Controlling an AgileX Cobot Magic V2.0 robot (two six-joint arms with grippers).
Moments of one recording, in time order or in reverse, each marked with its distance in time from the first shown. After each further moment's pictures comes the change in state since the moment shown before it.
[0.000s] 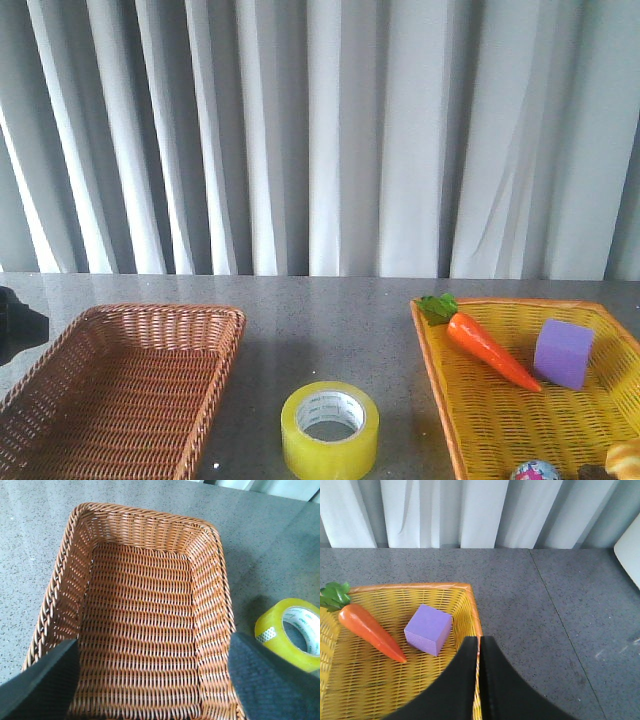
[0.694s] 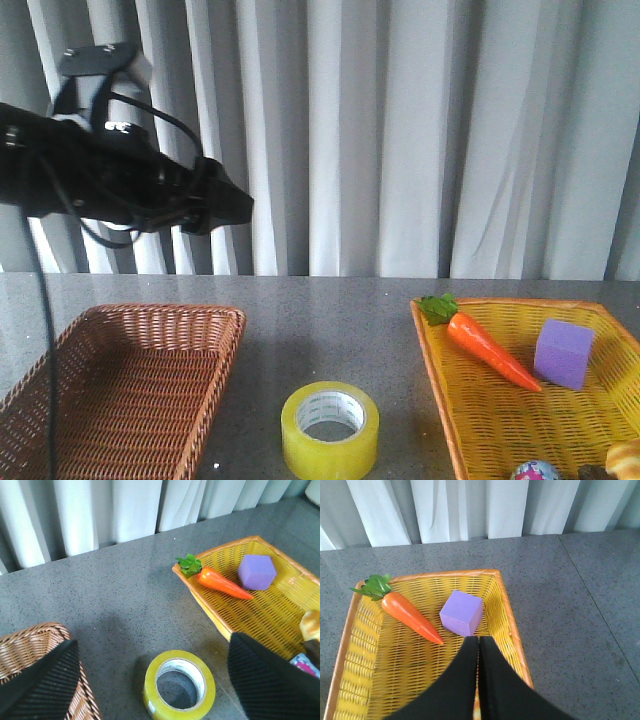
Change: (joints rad) left arm -0.312 0.414 -0.653 -0.137 0.127 0.255; right arm -0.016 -0.116 0.102 0.142 -0.016 0.000
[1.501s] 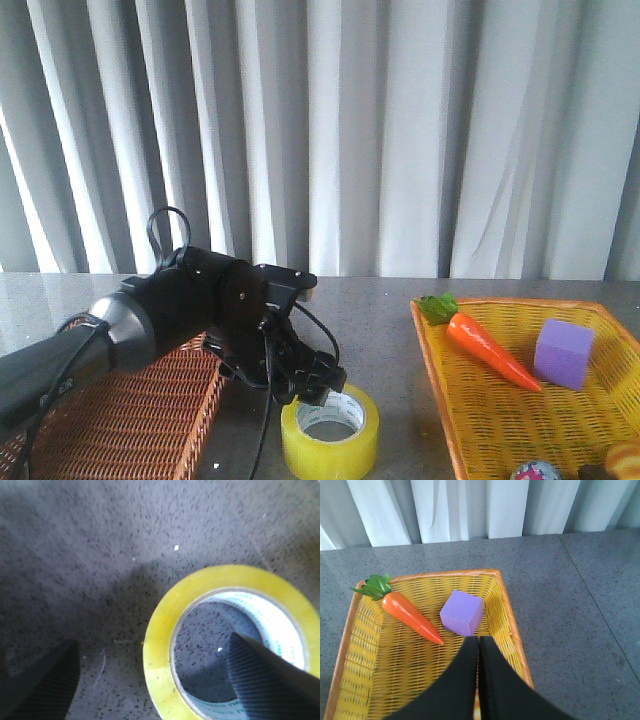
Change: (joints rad) left arm -0.176 0.535 -0.120 0.306 0.077 -0.296; right arm 0.000 0.000 0.000 0.001 0.000 -0.001
